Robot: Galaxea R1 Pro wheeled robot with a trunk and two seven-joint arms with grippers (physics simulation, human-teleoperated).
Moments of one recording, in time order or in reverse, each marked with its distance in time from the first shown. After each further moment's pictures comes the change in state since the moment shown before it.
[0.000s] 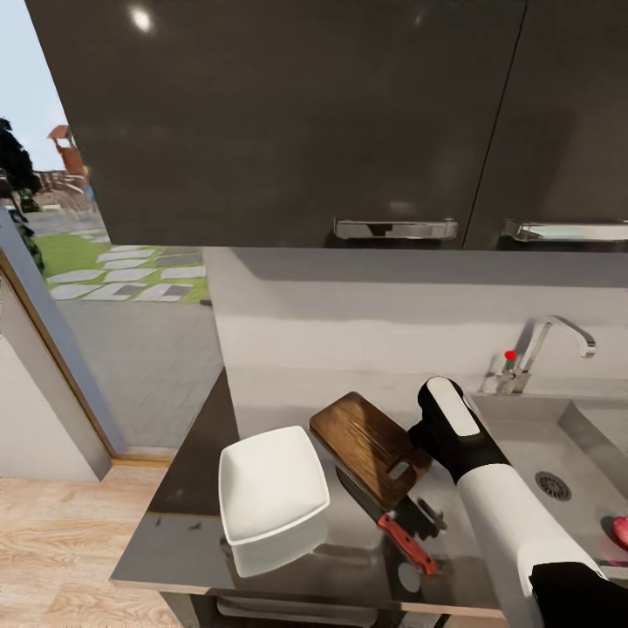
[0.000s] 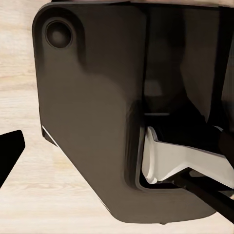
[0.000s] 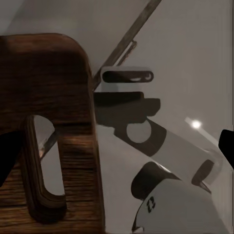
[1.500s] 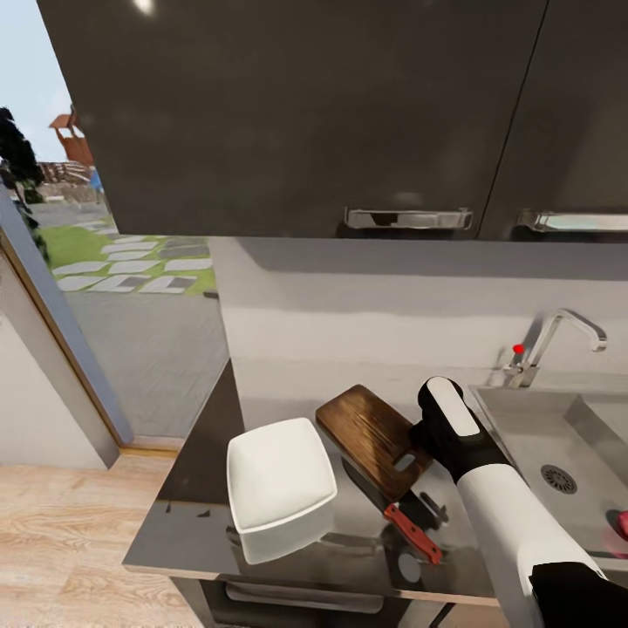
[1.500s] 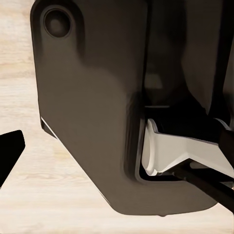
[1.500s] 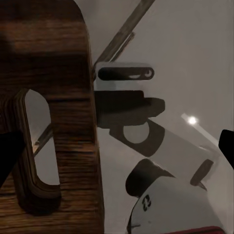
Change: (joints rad) left arm 0.000 0.000 0.000 0.000 0.001 0.000 -0.001; right arm 0.000 0.000 -0.001 0.000 0.000 0.000 0.002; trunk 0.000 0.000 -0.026
